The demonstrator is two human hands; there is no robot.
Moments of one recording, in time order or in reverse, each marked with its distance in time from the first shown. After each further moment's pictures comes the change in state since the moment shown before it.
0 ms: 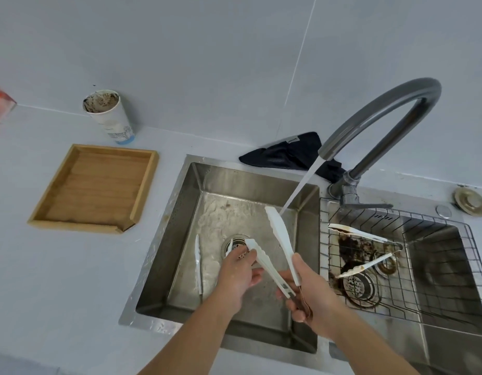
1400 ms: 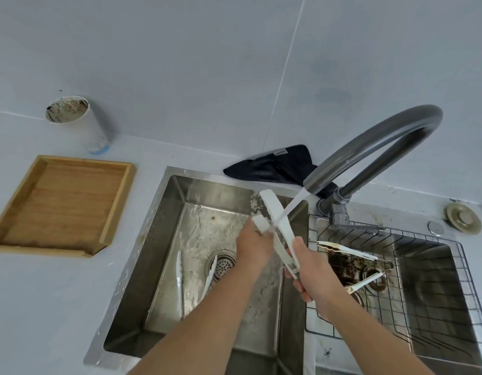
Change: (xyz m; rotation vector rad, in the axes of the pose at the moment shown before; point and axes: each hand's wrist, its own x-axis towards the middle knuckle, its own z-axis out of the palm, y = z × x) left_hand 0.067 0.049 0.095 0.388 0.040 0.286; right_hand 0.029 -0.074 -0.026 -0.268 0.200 -0.281
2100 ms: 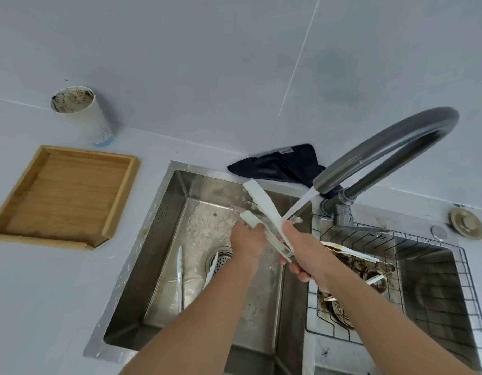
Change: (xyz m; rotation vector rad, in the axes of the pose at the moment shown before) left_hand 0.010 0.004 -0.006 -0.208 0.154 -0.193; right_hand 0.028 -0.030 0.000 -0.193 -0.197 -0.011
